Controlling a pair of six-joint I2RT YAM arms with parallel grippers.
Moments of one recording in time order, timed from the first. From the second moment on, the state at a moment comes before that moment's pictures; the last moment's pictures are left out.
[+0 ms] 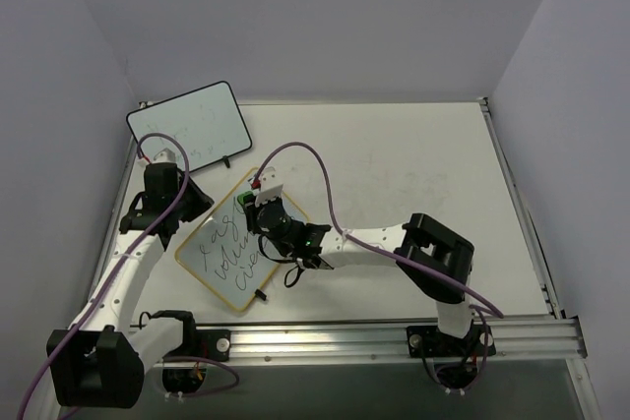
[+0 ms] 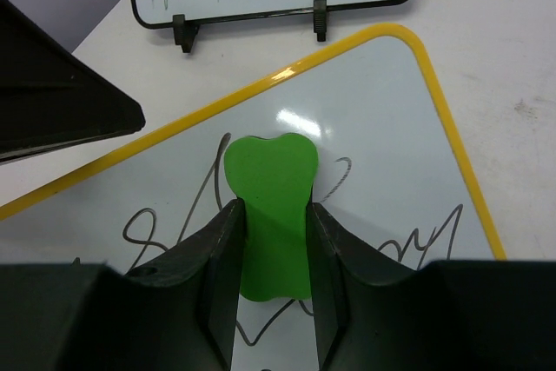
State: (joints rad) left arm -0.07 1.06 0.80 -0.45 0.03 -0.66; right arm 1.15 1.90 1.15 0.46 0.55 0.36
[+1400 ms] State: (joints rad) left arm -0.07 1.06 0.79 -0.43 0.04 -0.65; right arm 1.10 1.89 1.08 0.53 0.60 0.33
